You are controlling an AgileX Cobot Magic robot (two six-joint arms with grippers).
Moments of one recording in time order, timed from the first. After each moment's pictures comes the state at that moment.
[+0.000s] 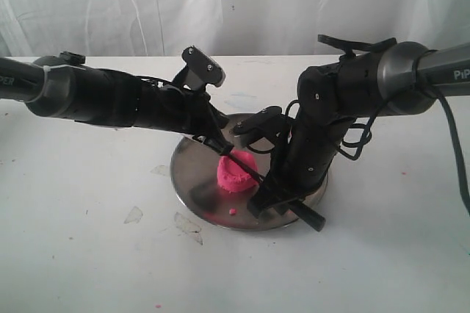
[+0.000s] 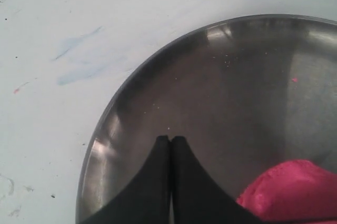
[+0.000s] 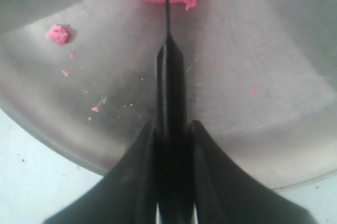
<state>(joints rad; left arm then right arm) -0.41 2.04 -1.28 -1.76 0.25 2.11 0.53 1.92 -1.18 0.12 0.71 -0.32</state>
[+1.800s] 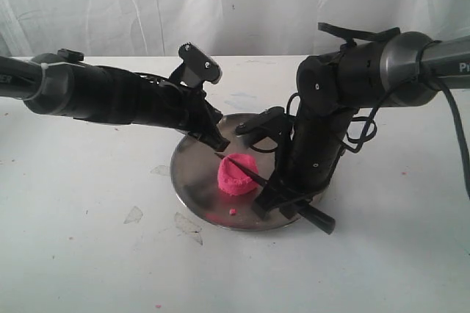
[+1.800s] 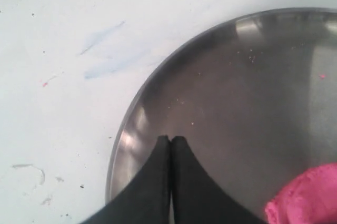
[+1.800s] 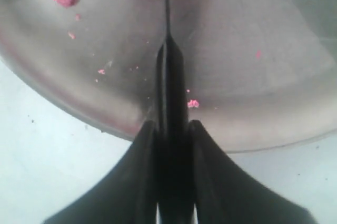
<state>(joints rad) -0.41 2.03 -1.29 -1.75 0.18 2.11 0.53 1.91 -1.21 0.08 0.85 -0.28</state>
